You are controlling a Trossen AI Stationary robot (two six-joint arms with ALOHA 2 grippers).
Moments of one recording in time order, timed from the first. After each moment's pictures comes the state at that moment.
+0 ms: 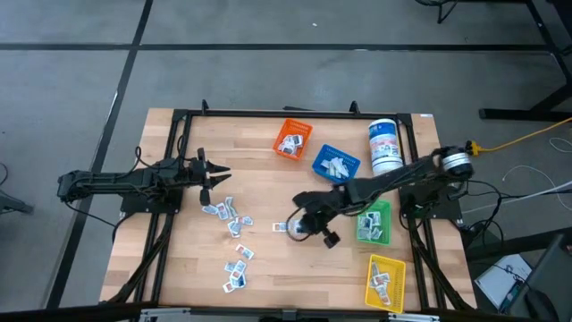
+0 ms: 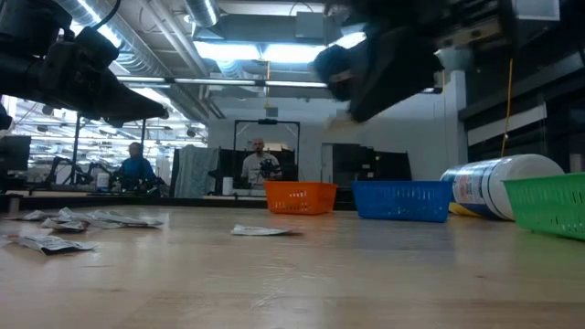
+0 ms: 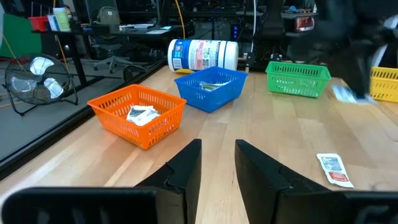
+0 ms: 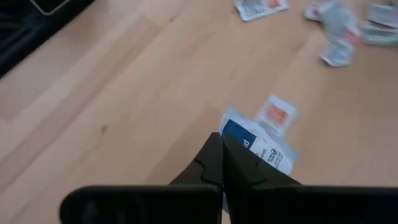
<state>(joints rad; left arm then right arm) 0.11 0.18 0.01 0.03 -0.16 -0.03 0.21 1.66 1.11 -0.30 -0.19 -0.39</state>
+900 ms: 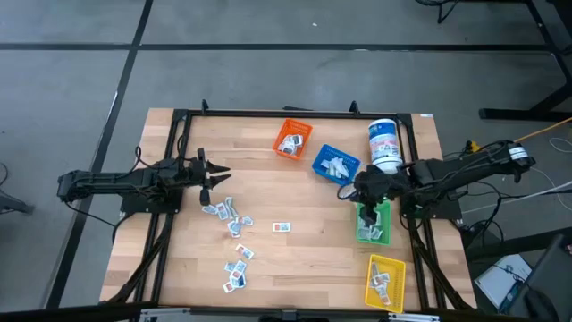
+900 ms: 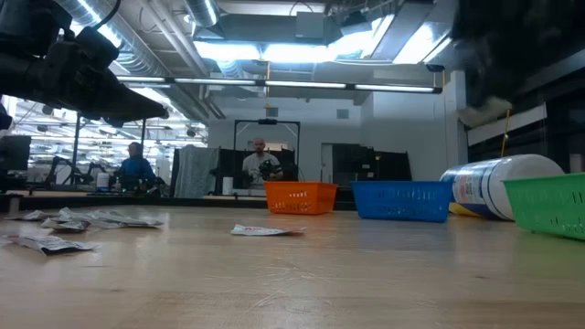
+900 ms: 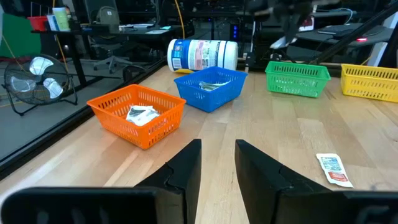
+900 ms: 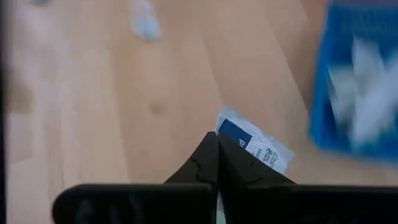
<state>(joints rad) 0.11 0.18 0.01 0.03 -0.16 -0.03 0.22 0.96 0.76 -0.72 0.15 0.52</state>
